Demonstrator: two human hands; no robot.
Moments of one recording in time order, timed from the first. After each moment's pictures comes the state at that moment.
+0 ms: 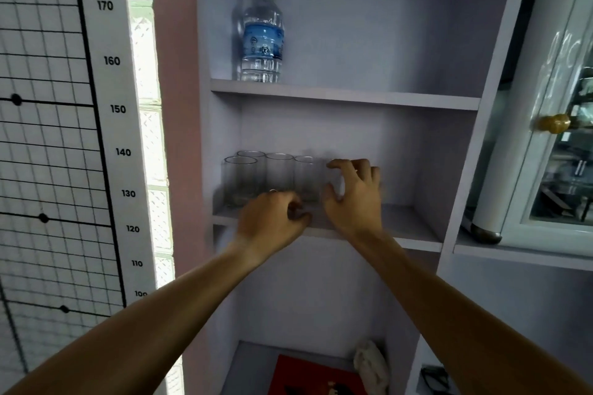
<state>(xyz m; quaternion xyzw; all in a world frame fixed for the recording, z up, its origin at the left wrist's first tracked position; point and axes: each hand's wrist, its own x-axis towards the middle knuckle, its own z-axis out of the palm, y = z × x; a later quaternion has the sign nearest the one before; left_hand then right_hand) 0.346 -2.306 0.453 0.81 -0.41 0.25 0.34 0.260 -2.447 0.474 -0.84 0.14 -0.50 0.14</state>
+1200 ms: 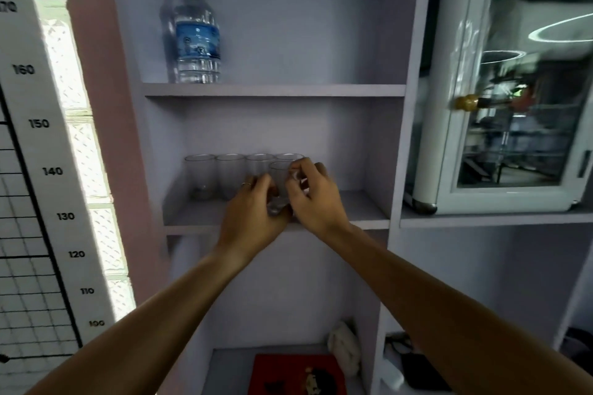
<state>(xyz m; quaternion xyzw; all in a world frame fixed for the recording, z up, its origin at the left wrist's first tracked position) 0.315 -2.334 0.456 0.74 -0.47 0.24 0.42 0.230 -2.447 0.473 -0.82 0.11 -0.47 0.31</state>
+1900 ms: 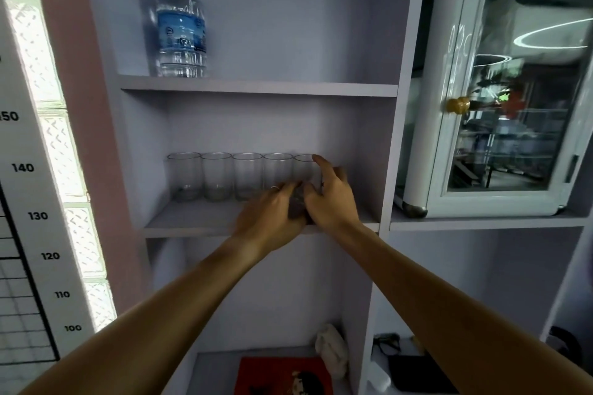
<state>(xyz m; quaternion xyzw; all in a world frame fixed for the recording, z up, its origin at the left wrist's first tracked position) 0.309 -2.376 0.456 0.75 -0.54 0.19 0.33 0.218 -2.488 0.469 -0.81 0.22 -0.44 0.31</state>
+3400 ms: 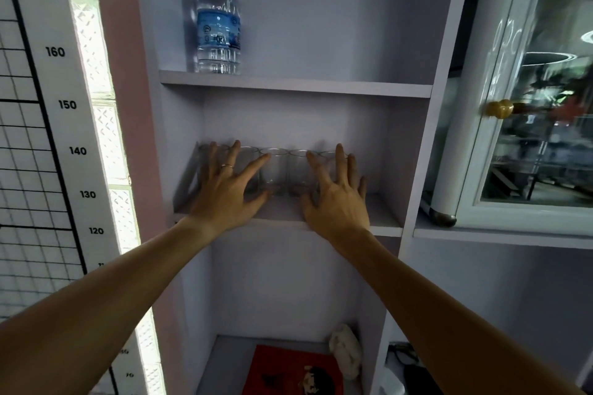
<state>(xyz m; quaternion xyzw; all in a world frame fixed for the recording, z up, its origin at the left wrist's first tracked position) 0.385 -2.312 0.462 0.82 -0.42 0.32 0.21 0.238 -2.481 0.461 -0.92 0.20 -0.34 0.05</state>
